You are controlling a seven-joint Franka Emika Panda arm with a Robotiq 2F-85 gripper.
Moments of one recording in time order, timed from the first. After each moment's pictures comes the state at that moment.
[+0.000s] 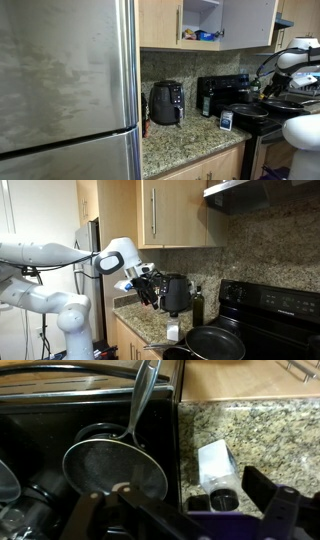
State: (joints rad) arm -0.27 -1.03 -0.38 -2.77 -0.35 2.17 -0.39
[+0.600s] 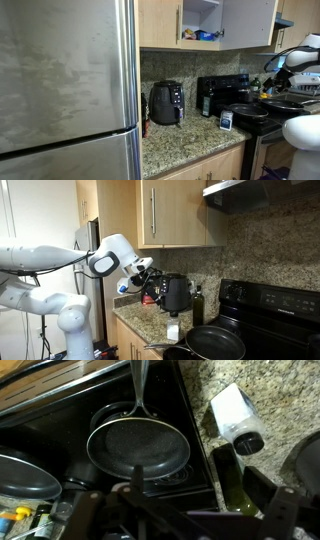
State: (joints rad) arm -0.26 -1.08 -0.47 -2.77 -0.35 2.31 -0.16
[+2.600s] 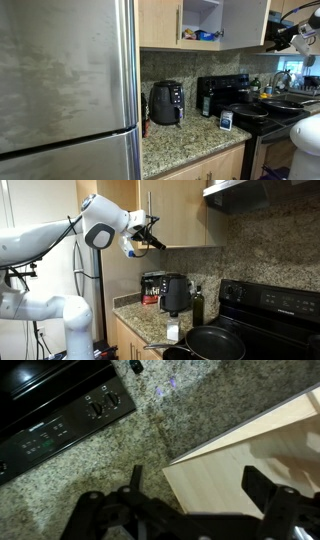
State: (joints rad) arm 0.04 -1.17 -0.49 -2.47 0.17 2.48 -0.17
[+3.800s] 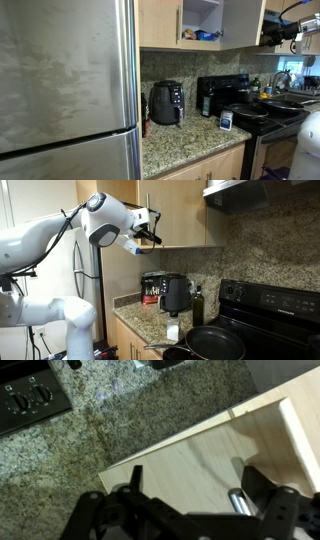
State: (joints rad) arm 0.24 -1.23 -0.56 -2.41 0.28 2.39 -0.38
